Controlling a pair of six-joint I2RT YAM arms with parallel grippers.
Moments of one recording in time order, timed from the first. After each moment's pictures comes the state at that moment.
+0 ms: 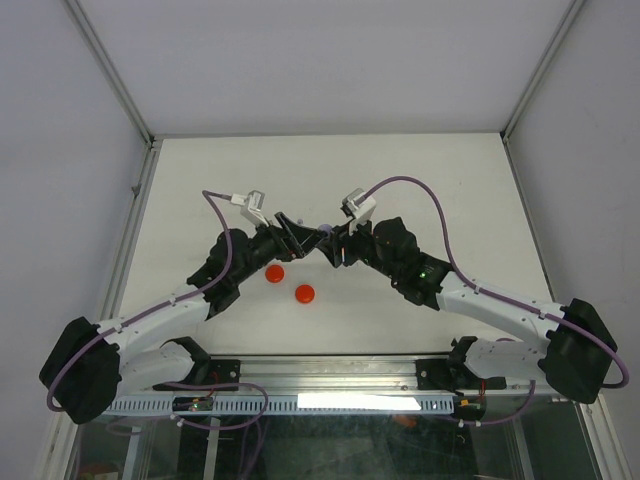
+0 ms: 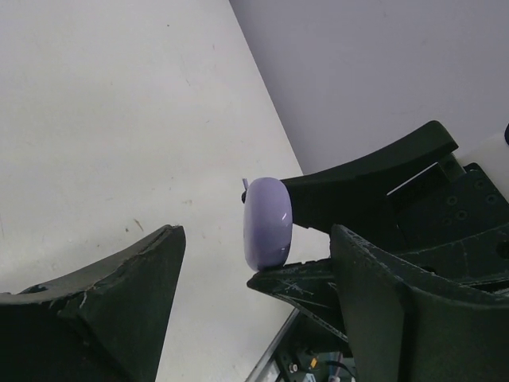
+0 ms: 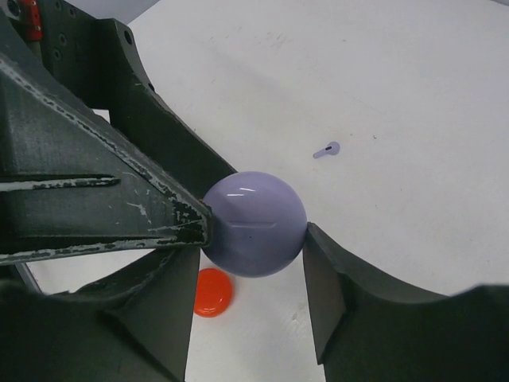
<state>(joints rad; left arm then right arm) -0.70 1.06 0.50 0.50 0.11 -0.92 0.92 1.16 0.74 0.19 0.07 0.17</state>
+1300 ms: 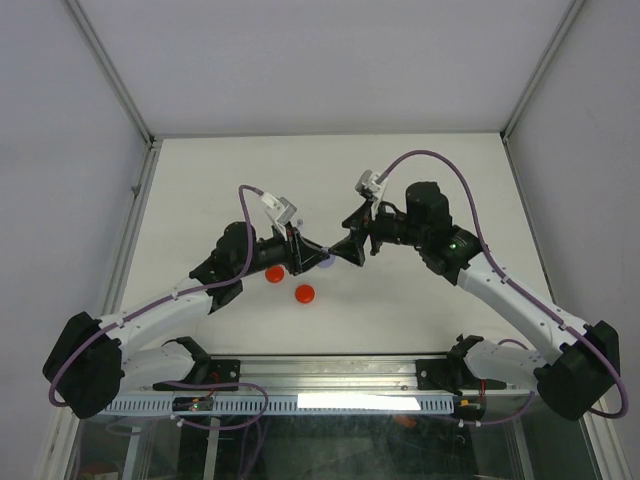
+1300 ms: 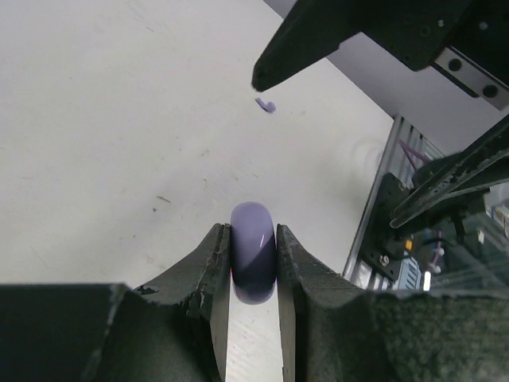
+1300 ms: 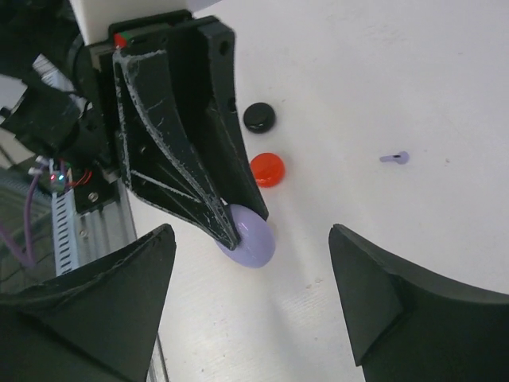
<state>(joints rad) -0.70 1.12 0.57 0.42 0.39 -0.44 0.63 1.12 0.93 -0.13 -0.57 0.03</state>
